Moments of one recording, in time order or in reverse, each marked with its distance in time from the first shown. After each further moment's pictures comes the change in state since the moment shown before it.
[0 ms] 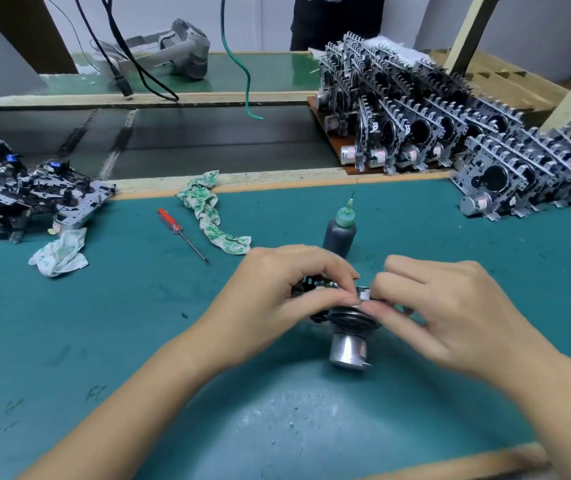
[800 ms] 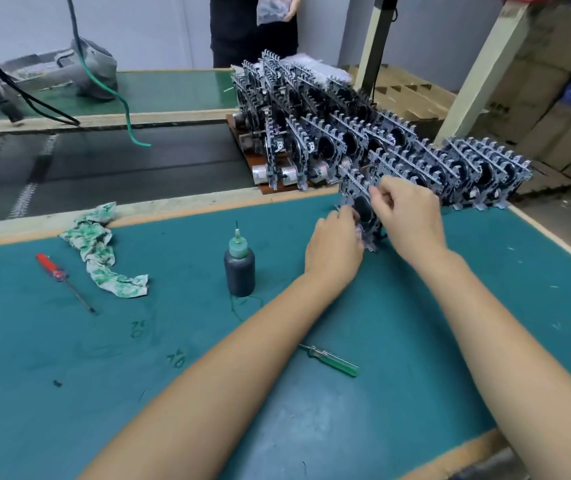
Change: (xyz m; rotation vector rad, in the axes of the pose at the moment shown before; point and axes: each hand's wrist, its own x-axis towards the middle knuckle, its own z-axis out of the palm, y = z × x) left_hand 0.172 -0.035 0.171 0.312 -0.031 -0.364; right_hand -0.006 0.182 0.020 -0.090 0.242 0.740
